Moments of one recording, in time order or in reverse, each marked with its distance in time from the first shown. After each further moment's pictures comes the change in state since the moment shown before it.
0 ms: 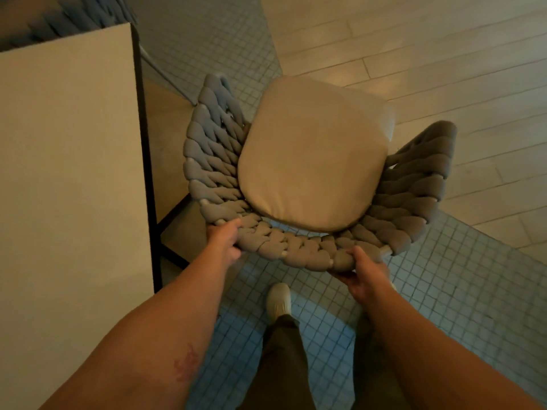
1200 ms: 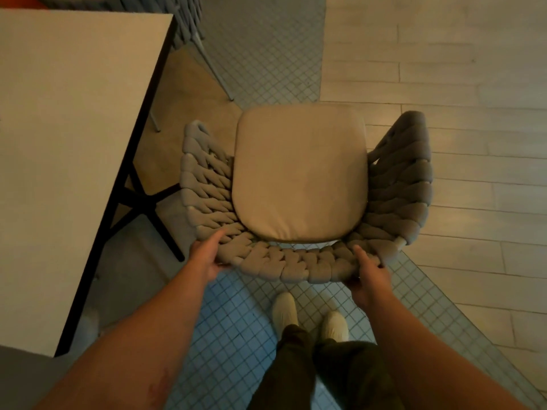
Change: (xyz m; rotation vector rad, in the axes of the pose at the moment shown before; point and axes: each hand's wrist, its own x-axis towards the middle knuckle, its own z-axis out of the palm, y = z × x) left_hand -0.045 -0.090 0.056 -0.145 0.183 0.030; right_hand 0.043 -0.161 -0.044 -0.310 -0.163 -0.103
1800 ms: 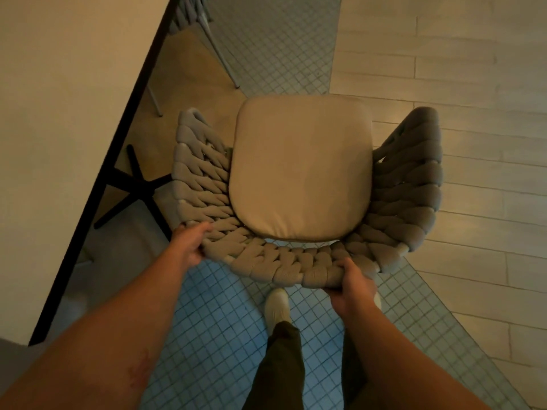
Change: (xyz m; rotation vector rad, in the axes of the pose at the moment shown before) left_hand 0.042 0.010 -0.011 0.023 0.043 0.049; right_hand 0.012 0.018 0.012 0.069 0.061 0.112
